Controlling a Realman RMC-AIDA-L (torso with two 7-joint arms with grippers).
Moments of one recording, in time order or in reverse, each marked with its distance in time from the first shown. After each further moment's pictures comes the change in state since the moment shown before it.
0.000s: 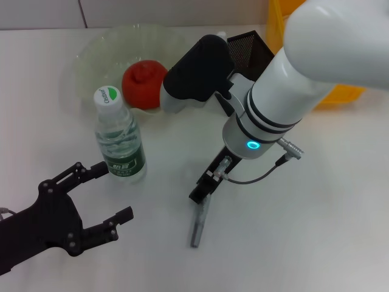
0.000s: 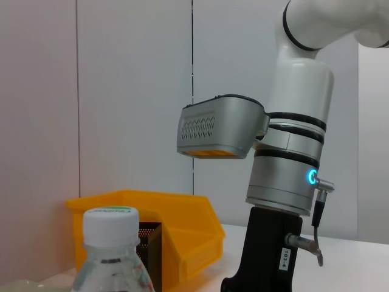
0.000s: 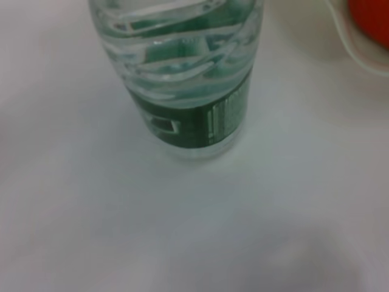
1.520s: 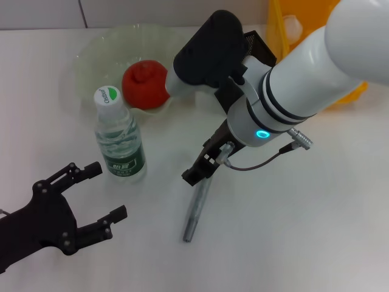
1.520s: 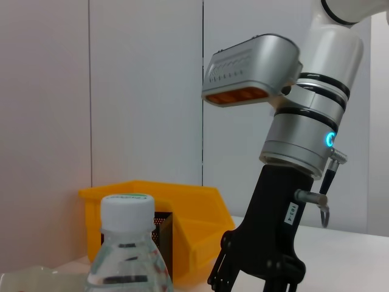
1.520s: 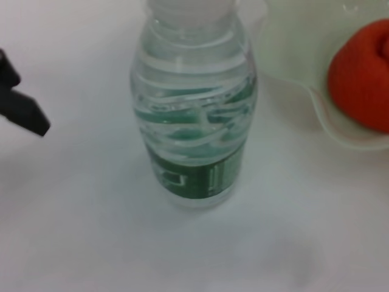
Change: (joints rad) left arm 0.007 0.009 -0.006 0.001 0.000 -0.012 -0.012; right arm -0.139 0.000 0.073 -0.243 -0.092 -0.027 -0.048
